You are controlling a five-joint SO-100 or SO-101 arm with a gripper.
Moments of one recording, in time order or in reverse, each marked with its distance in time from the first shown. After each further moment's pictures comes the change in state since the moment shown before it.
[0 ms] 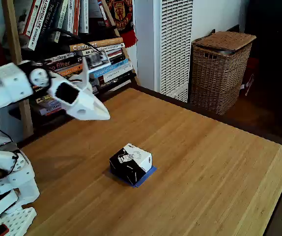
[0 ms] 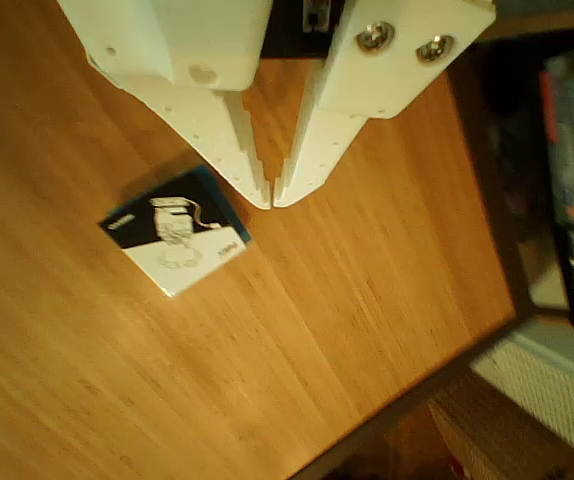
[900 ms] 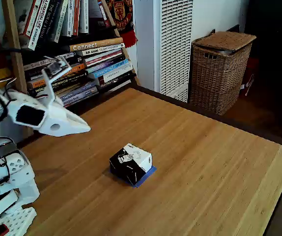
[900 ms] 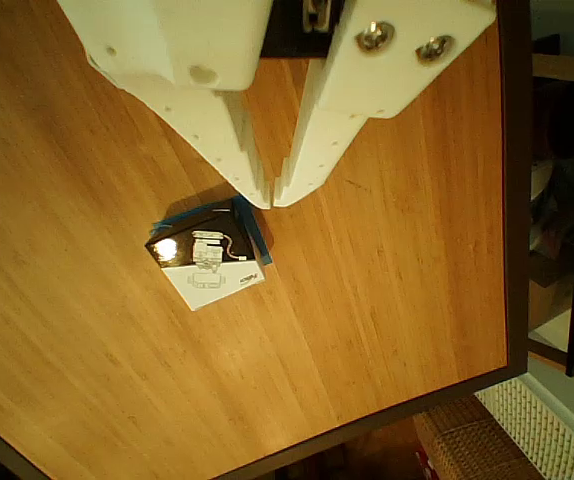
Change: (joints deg) arm 0.4 35.3 16.3 13.4 -11.2
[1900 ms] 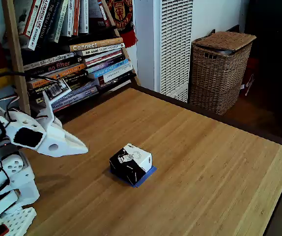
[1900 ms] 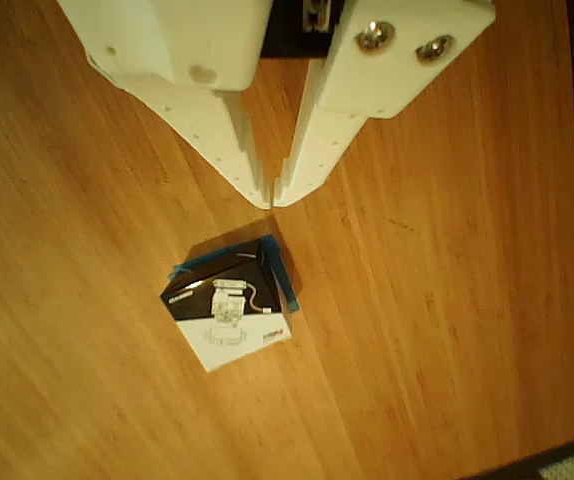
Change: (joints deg) arm 4.1 14.8 14.2 6.5 -5.6
